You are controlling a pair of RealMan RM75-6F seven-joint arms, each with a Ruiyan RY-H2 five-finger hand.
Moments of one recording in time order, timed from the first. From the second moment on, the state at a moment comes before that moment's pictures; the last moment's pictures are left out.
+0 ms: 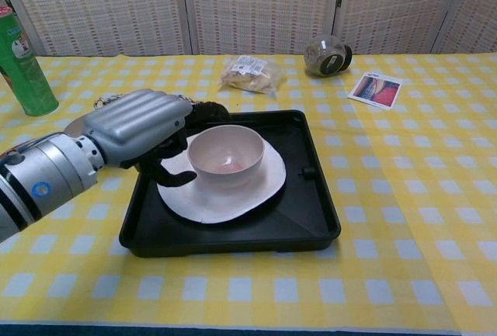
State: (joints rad) left arm -0.64 -1.70 -0.13 -1.46 1.45 1.11 0.48; right arm 0.12 -1.09 0.02 -1.61 -1.55 1.43 0.14
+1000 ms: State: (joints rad) left arm -0.48 -1.50 -0.12 -1.41 1.29 1.20 0.36; right arm 0.20 -1.15 0.00 -1.64 -1.60 1.32 0.07
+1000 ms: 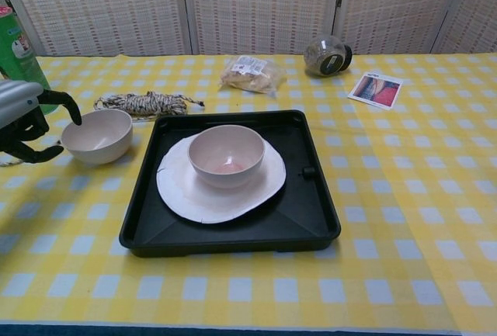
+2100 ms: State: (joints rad) left arm -0.56 -1.64 -0.13 -1.15 1.28 1.06 0.25; right arm 0.19 -1.14 0.00 -1.63 -1.55 1.32 0.08
